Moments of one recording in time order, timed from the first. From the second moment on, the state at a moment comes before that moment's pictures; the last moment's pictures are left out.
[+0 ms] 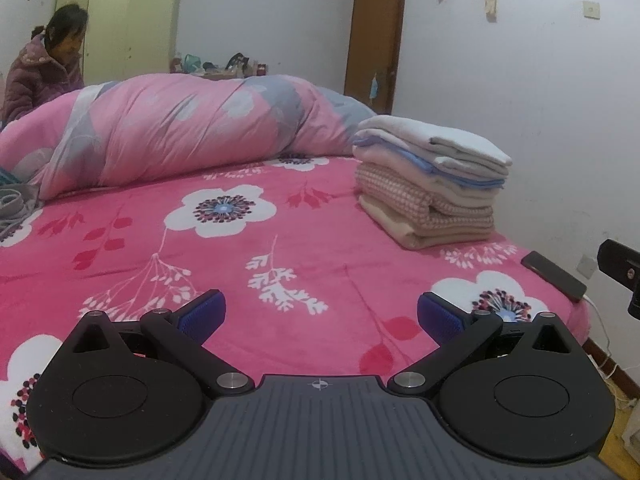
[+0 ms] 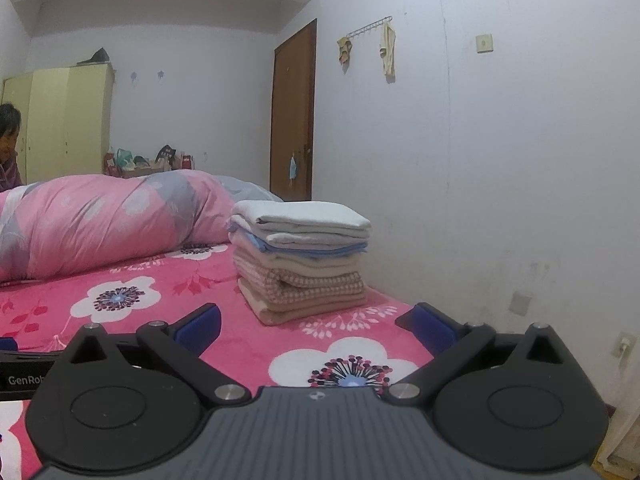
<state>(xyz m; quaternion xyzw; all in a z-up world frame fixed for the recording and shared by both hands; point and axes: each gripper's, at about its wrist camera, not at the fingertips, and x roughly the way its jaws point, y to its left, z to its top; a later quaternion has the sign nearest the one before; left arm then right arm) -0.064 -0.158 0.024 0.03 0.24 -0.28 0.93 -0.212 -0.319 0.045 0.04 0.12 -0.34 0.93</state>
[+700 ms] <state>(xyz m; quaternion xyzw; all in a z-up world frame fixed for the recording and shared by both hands) -0.072 -0.160 0.023 0.03 0.24 -0.29 0.92 -0.213 -0.317 0.043 0.03 0.13 -0.34 0.93</state>
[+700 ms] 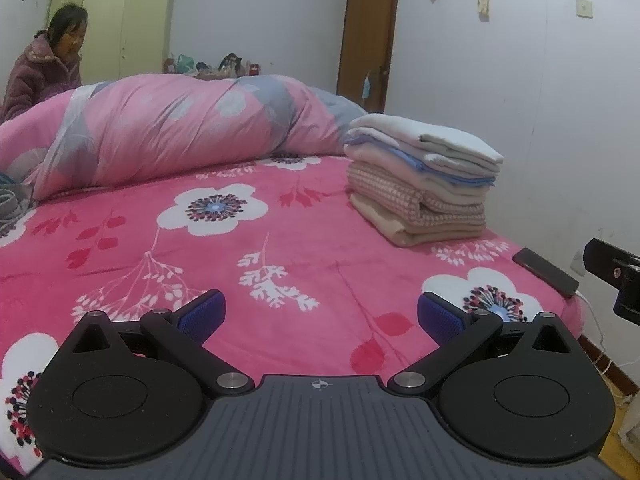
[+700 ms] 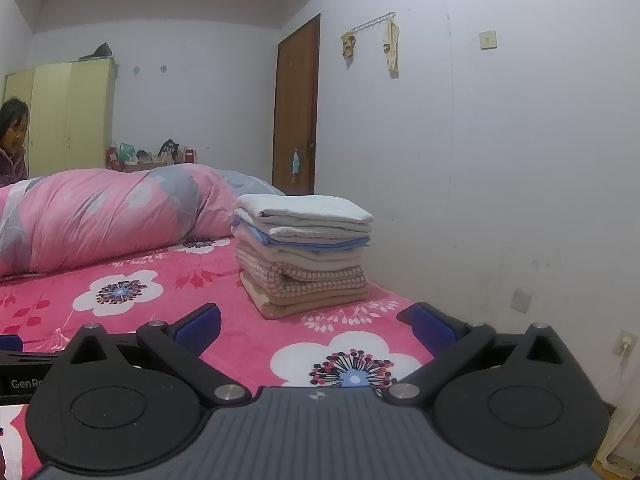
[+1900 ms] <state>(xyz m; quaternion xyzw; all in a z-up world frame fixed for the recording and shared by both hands) -0.085 -0.196 0.011 0.05 0.26 -0.32 0.91 -0.225 -0.351 0.031 0.04 0.15 -0.37 0.92</state>
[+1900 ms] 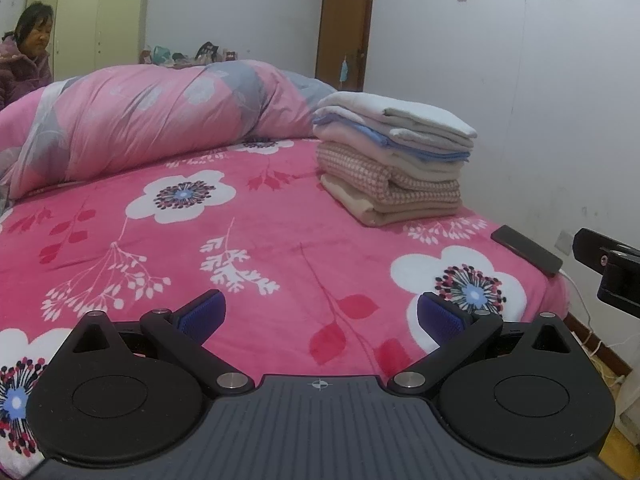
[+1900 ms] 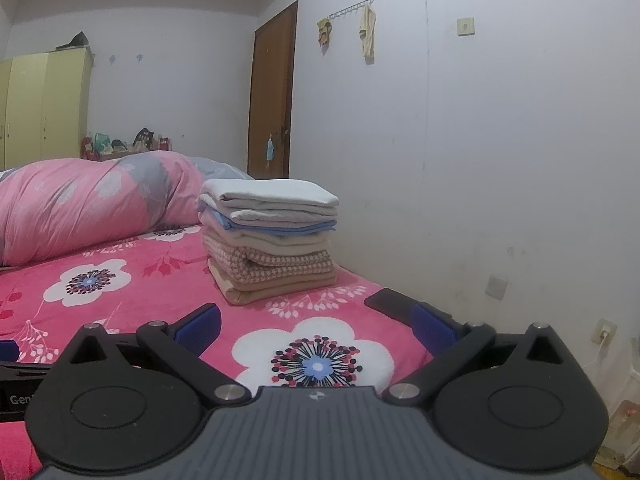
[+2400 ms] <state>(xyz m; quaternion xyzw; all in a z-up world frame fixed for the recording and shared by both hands) -0.082 -0.190 0.011 0.04 0.26 -0.31 0.91 -0.222 -0.346 0.031 0.04 0.15 -0.37 0.92</state>
